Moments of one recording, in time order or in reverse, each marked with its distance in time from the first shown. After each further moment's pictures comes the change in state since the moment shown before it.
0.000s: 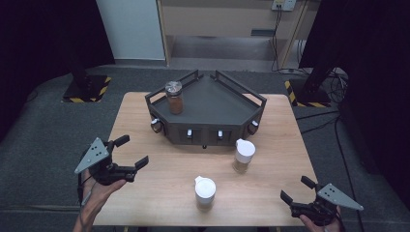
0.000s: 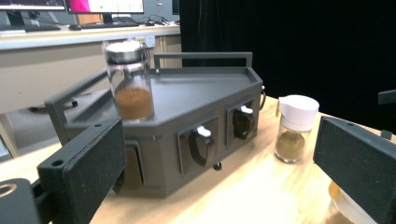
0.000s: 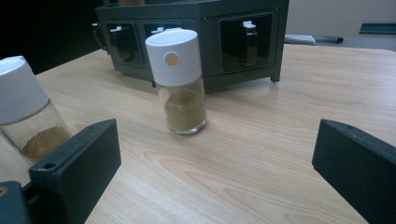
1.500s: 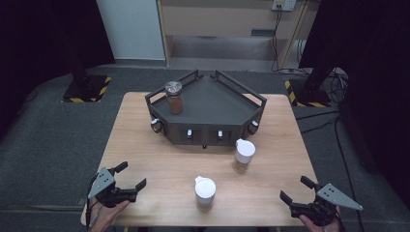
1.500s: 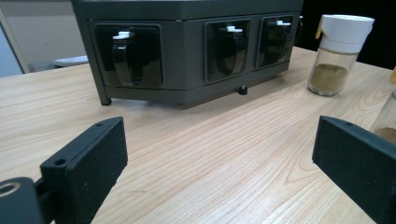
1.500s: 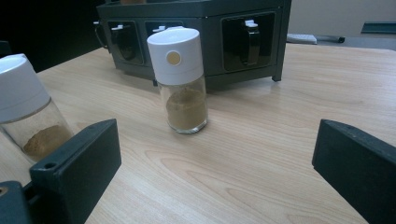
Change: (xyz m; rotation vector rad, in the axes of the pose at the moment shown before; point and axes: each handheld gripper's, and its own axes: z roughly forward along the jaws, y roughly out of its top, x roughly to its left) left arm -0.013 -0.094 -0.010 0.086 0.128 -0.030; right arm 0.000 0.001 0.001 0.005 0.005 -0.005
